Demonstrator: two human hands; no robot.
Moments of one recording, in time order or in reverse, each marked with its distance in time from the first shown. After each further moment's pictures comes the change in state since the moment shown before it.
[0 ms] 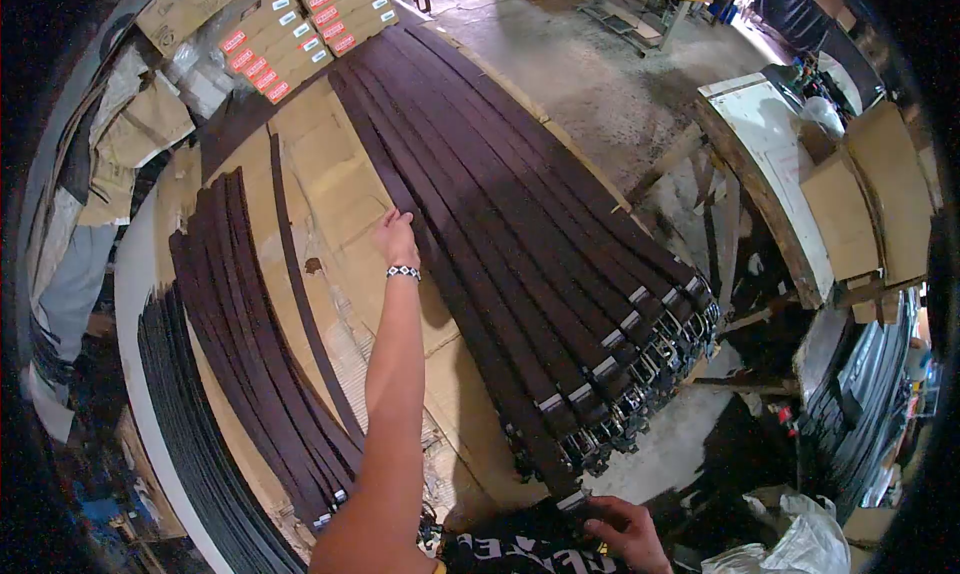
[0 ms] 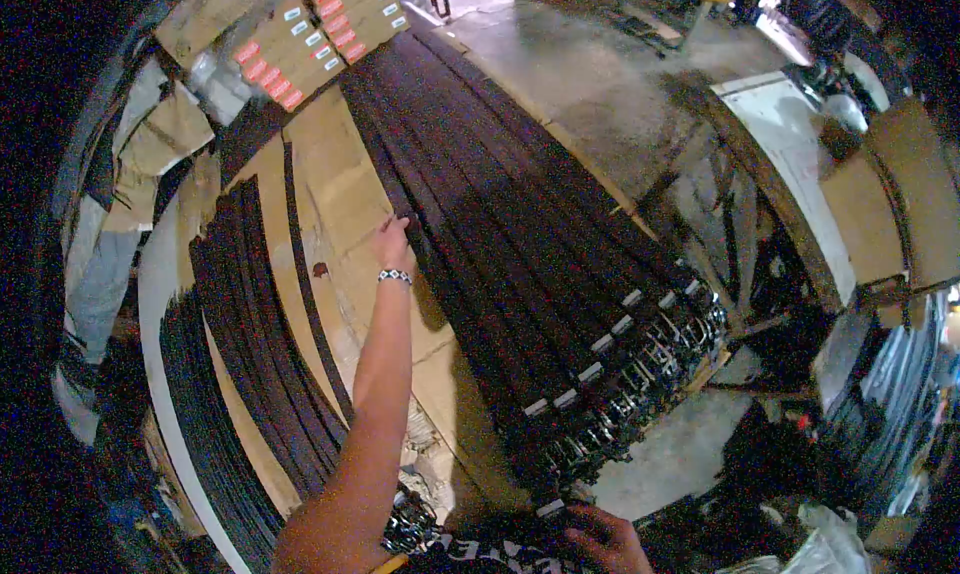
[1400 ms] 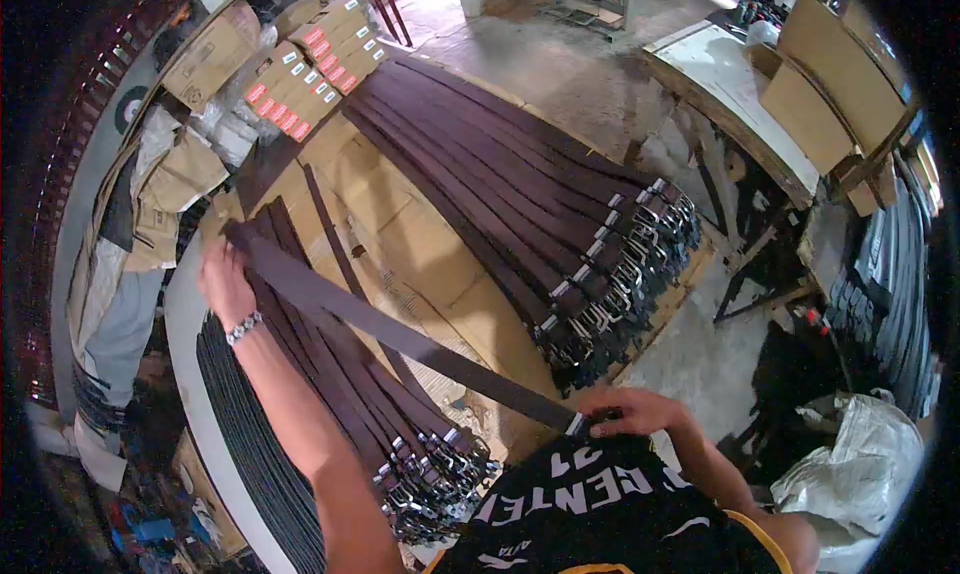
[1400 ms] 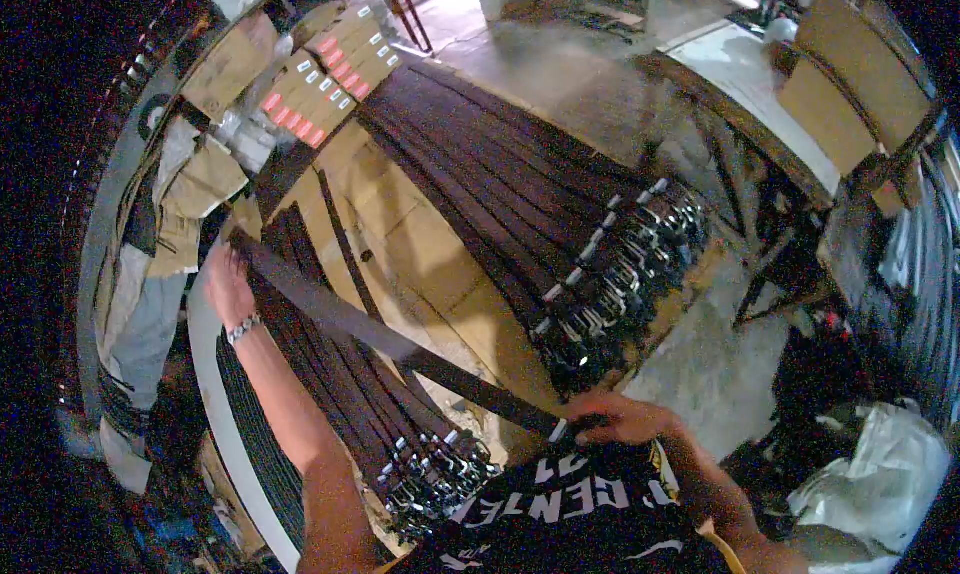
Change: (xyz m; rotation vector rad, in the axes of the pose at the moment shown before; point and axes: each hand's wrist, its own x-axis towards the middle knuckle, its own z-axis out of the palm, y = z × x) left_hand -0.126 0.379 -0.268 -0.169 -0.168 0.488; right_hand 0.029 0.065 -0.002 -0.494 -0.619 -0.760
